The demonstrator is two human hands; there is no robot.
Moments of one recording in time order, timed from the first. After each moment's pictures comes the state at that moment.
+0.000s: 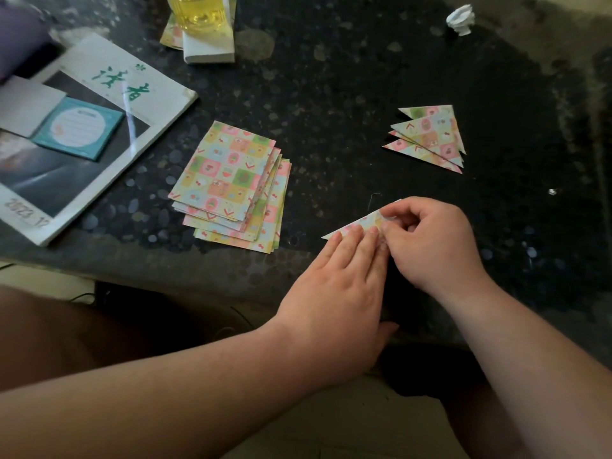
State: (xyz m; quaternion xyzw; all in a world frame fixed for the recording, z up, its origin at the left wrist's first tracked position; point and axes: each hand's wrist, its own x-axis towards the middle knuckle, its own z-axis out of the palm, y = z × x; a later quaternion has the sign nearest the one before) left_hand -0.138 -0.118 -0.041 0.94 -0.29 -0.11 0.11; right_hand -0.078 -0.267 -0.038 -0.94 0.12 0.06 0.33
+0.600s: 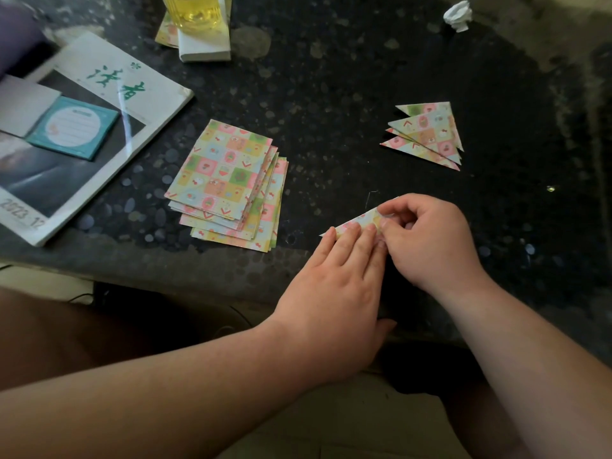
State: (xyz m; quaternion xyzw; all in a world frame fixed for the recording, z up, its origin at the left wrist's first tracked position) left_hand -0.137 -0.119 -0.043 0.94 -0.29 -0.13 0.11; right_hand -0.077 -0.269 -0.042 -0.93 0.12 0.06 0.34
